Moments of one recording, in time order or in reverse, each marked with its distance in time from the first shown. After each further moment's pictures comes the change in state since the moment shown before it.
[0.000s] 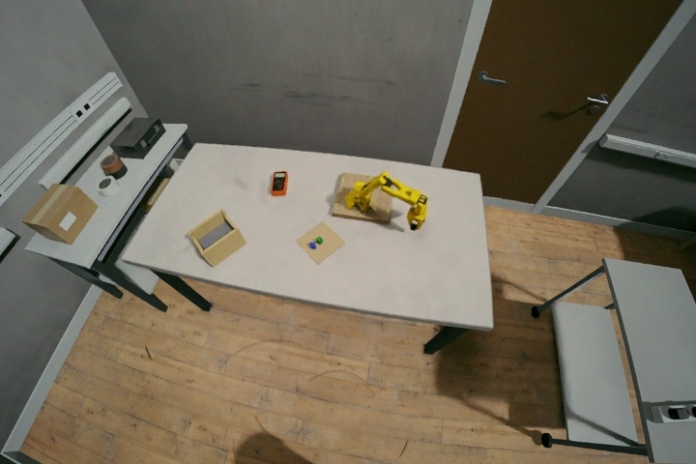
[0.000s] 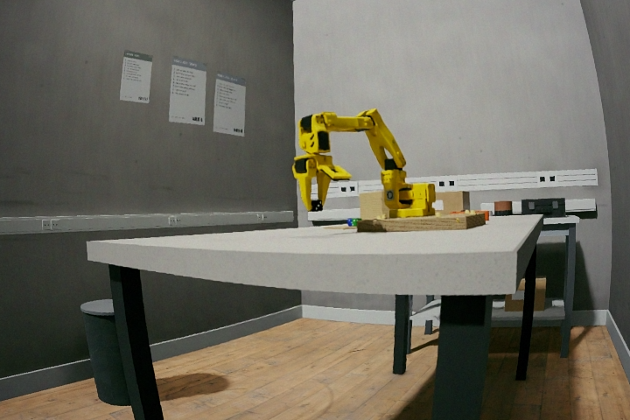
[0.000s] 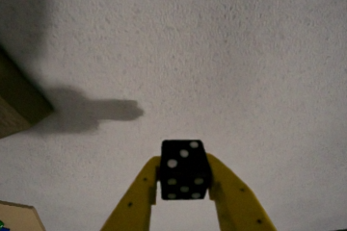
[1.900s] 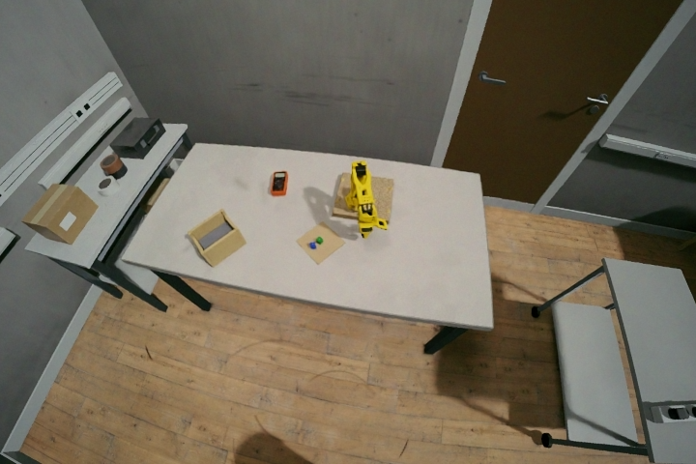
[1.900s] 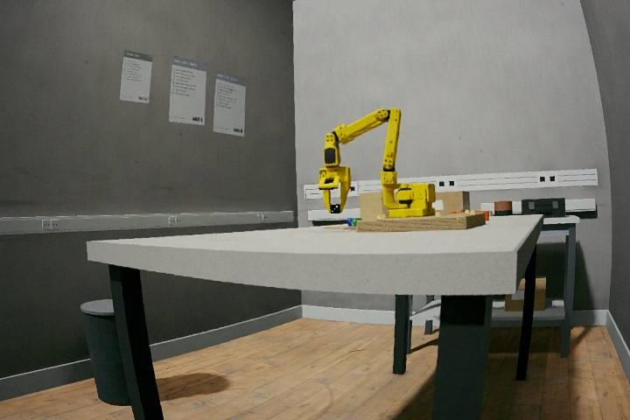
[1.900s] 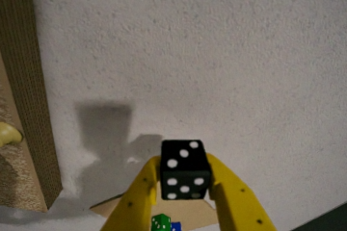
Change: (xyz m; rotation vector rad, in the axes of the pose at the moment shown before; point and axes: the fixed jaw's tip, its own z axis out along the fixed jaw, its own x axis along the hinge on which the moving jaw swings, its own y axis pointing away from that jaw) arm 0.115 0.146 0.009 0.003 -0.011 0.903
